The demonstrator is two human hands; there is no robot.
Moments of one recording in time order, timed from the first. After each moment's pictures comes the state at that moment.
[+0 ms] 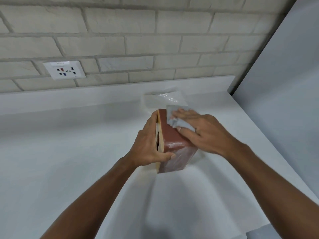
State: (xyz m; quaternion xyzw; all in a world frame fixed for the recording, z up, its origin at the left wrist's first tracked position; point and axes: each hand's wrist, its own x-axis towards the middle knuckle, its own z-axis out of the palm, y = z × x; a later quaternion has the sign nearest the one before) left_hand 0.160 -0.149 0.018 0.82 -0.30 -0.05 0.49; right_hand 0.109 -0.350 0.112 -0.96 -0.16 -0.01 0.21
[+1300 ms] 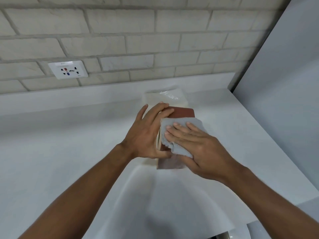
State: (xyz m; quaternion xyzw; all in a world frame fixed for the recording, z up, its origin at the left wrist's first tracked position) left_hand 0.169 -0.135 0.029 0.85 -0.45 0.15 0.24; right_hand 0.056 -0.340 0.079 -0.94 -0.29 -0.13 0.13
